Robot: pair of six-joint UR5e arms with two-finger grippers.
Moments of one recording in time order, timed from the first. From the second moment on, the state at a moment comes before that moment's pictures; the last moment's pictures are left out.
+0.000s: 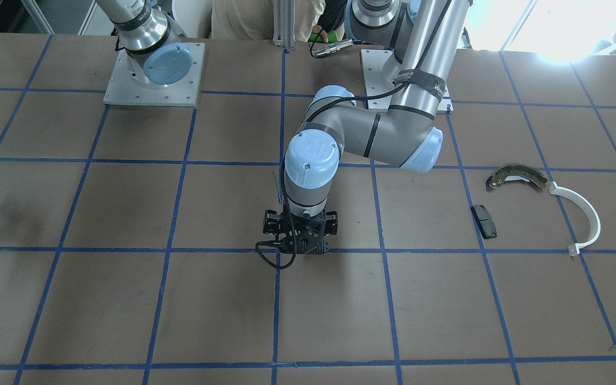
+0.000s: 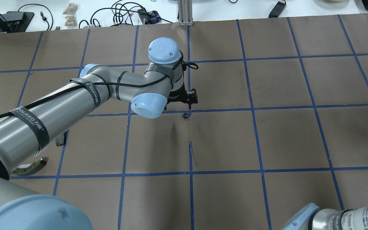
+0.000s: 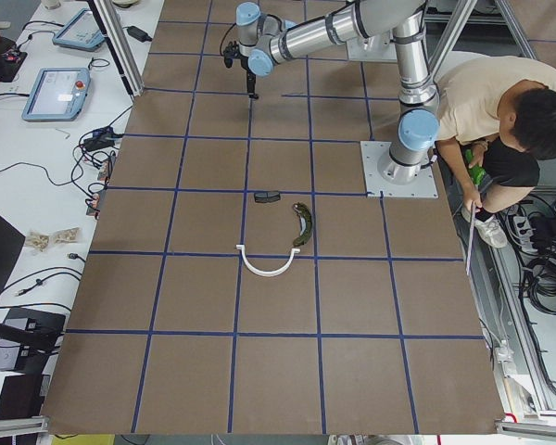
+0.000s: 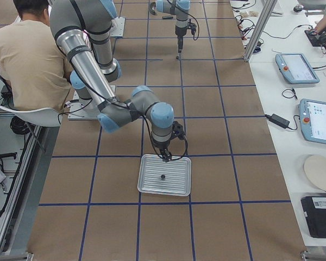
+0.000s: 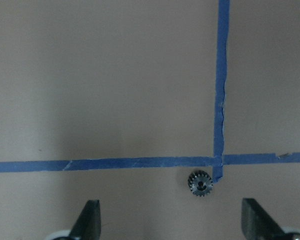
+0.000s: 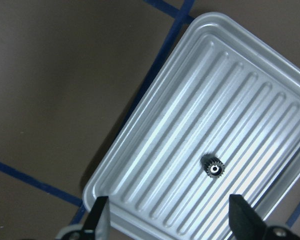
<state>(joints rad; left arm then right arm) -1.90 -2.08 -1.69 -0.93 1.54 -0.34 0.55 -1.25 1.79 -2.14 -1.57 -1.52</state>
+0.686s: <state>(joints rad) -1.94 -2.15 -1.69 -0.87 1.54 -0.43 0.47 -1.09 1.78 -2.28 -1.49 -1.68</state>
